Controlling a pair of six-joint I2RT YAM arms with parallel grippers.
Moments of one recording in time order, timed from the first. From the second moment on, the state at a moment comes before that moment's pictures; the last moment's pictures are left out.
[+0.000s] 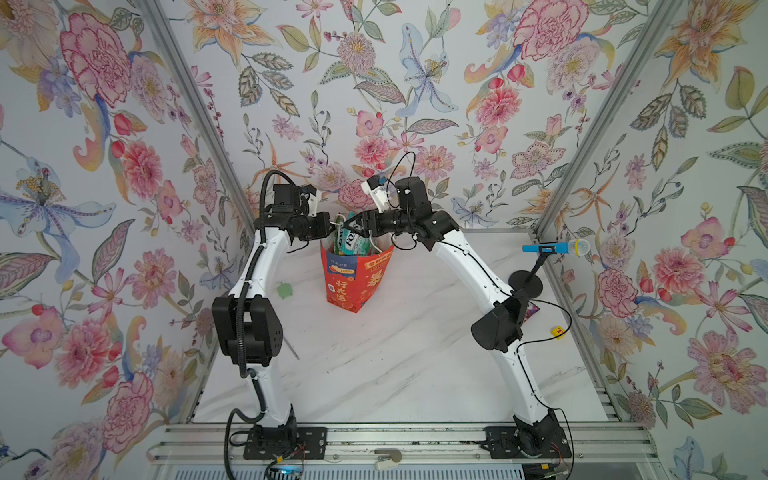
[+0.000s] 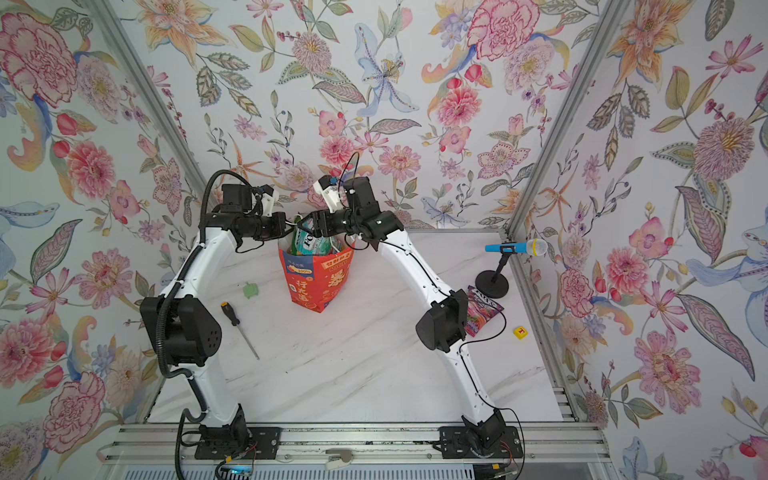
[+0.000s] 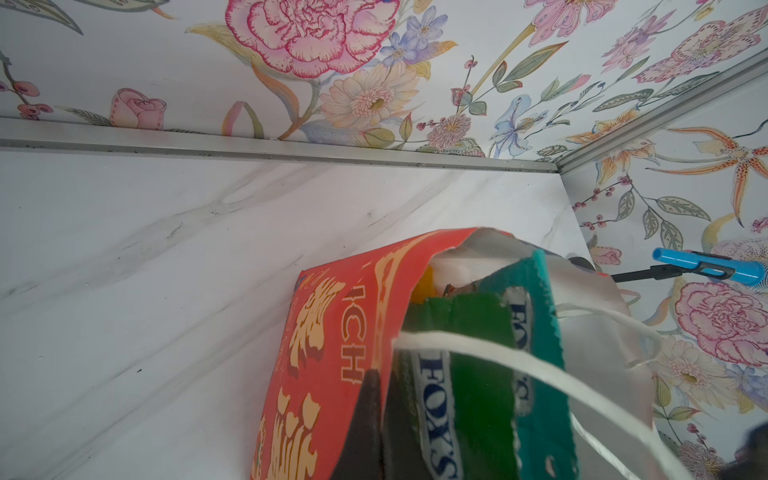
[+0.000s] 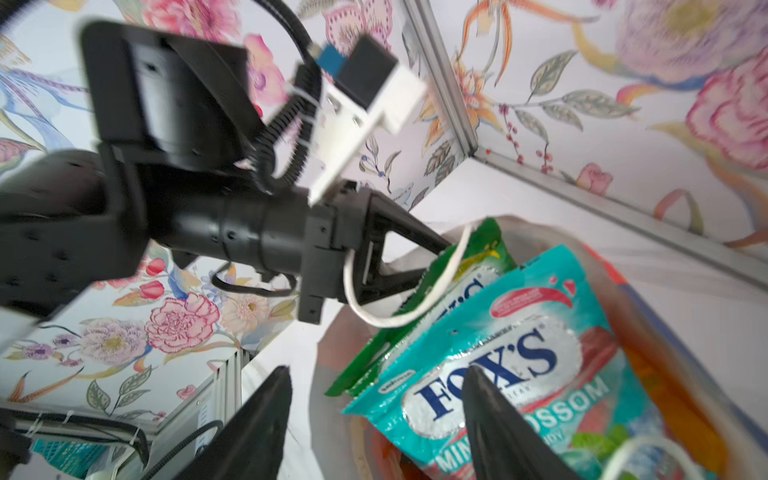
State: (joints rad) left arm -0.04 1.94 1.93 -0.74 0.50 -0.19; right arm 0.65 2.32 2.62 -0.62 -0.60 0.33
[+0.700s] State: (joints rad) left arm -0.04 1.94 1.93 -0.74 0.50 -0.19; right arm 0.63 2.20 2.50 -0.88 -0.14 0.10
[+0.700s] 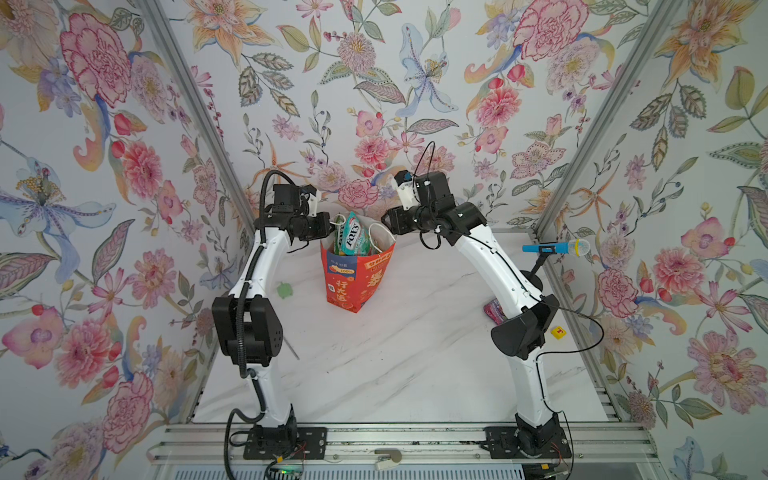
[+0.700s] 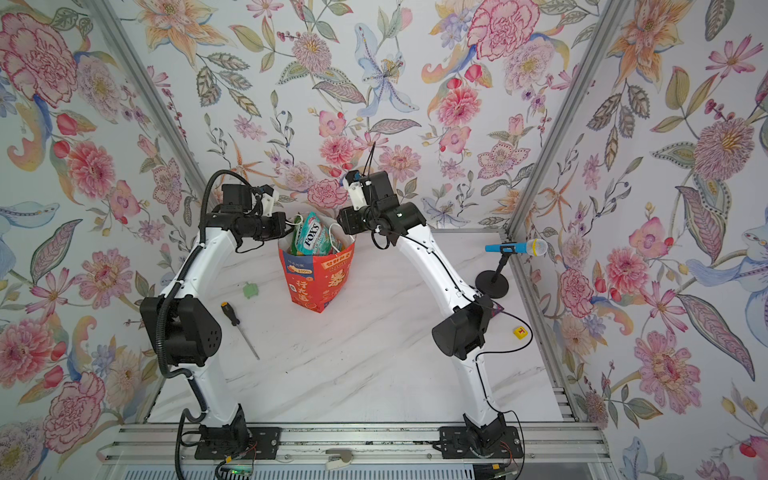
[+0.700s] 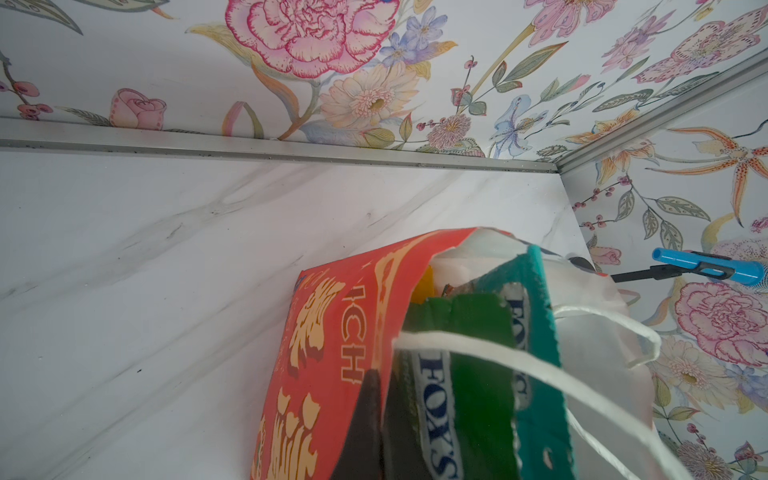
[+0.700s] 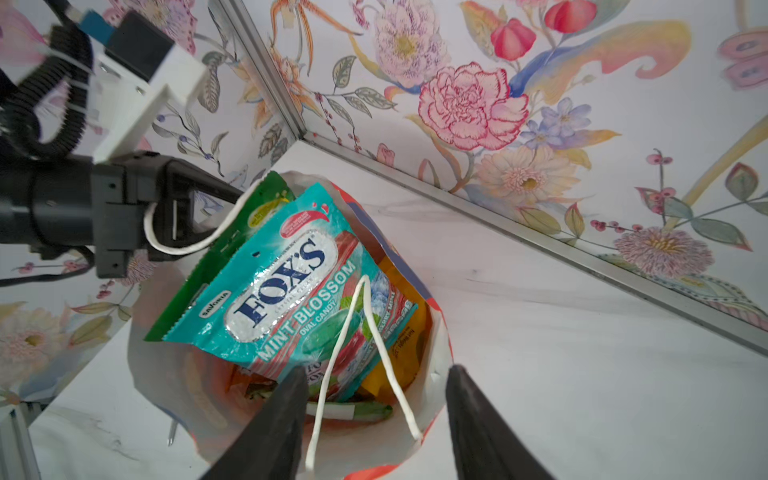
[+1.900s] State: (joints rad) left arm -0.03 1.94 1.93 -0.74 0.50 -0.19; right arm 0.67 2.30 2.56 -0.87 -0.06 -0.02
